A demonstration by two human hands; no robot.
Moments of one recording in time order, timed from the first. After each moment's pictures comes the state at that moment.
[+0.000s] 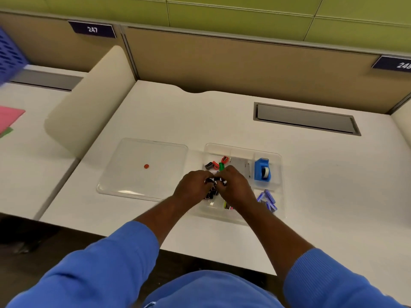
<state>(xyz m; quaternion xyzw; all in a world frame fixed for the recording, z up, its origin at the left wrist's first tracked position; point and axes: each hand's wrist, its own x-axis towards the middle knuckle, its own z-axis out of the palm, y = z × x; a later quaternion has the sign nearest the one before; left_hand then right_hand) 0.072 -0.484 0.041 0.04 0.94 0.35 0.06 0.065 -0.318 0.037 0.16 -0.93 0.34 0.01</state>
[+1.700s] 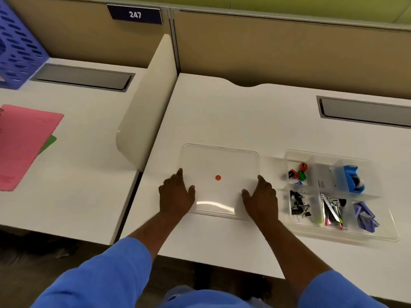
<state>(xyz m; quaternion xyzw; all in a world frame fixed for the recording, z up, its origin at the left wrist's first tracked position) 0.051 -0.802 -0.029 -0.10 0.98 0.17 0.05 0.049 -0.546 -0.025 -0.15 -0.95 0.24 -0.08</state>
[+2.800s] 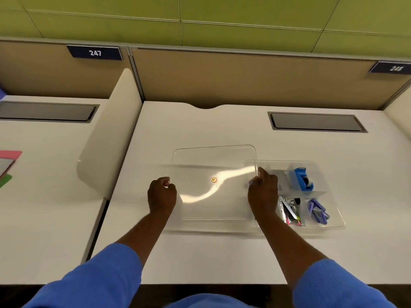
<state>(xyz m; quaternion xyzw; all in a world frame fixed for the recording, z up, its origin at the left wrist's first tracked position) 0.007 -0.735 0.023 -0.22 0.87 0.45 -0.05 0.029 -0.462 0.043 -0.26 -0.87 0.40 0.15</state>
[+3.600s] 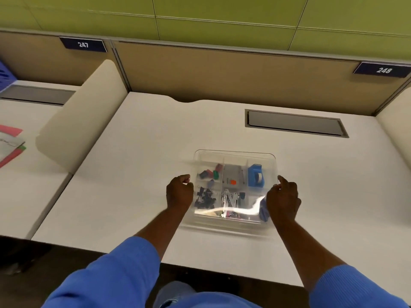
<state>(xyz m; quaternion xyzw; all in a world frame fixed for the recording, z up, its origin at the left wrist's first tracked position) 0.061 -0.487 0.026 -0.22 0.85 0.48 -0.03 0.071 -0.199 0.027 -0.25 -0.91 0.31 0.13</state>
